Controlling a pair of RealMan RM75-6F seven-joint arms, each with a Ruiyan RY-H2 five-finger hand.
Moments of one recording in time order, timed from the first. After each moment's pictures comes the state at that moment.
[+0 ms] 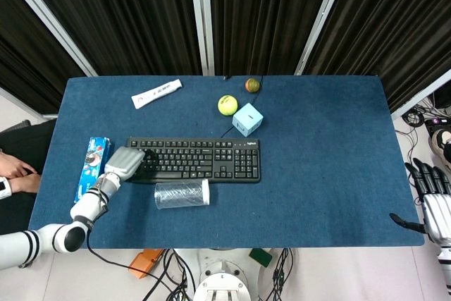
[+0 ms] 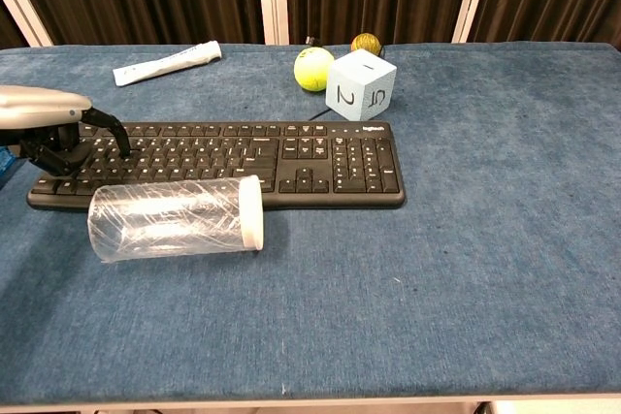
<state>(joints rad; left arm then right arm) -0.73 -1.33 -0.06 -1.56 0.90 0.75 0.41 0.03 -1.03 0.03 -1.59 -1.55 1.51 0.14</state>
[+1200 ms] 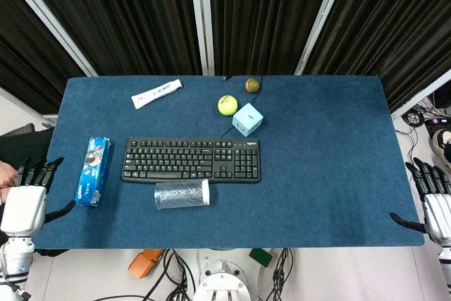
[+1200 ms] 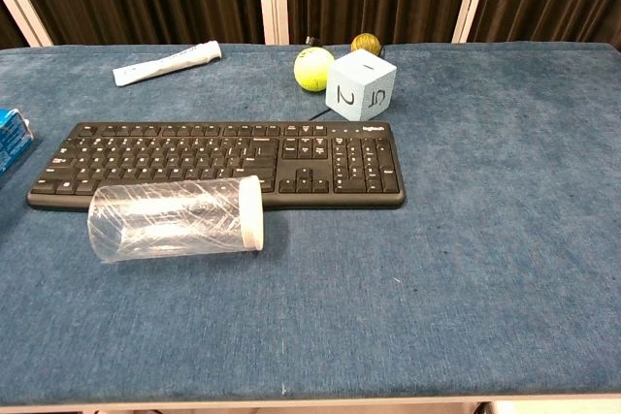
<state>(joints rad) -0.11 -1.21 0.08 -1.63 1.47 1.68 0.14 0.03 -1.05 0.03 -1.56 -1.56 1.51 0.17</state>
